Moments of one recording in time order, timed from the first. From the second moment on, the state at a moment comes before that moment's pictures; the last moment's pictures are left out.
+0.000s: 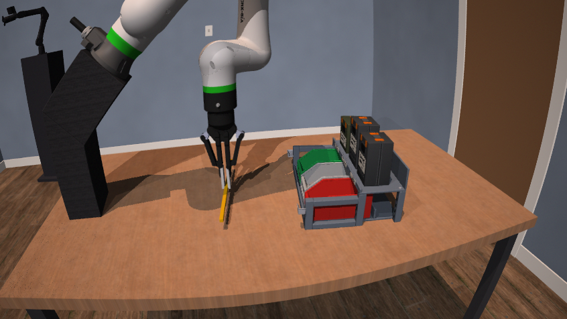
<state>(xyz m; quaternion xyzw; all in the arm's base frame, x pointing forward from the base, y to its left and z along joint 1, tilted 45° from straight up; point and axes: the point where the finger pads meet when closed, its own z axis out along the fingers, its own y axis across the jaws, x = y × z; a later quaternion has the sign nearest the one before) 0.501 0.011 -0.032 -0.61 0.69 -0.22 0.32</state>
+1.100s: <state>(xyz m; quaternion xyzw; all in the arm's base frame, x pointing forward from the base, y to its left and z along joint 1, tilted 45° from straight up) 0.522 0.014 -0.051 -0.61 0.70 -0.22 0.31</state>
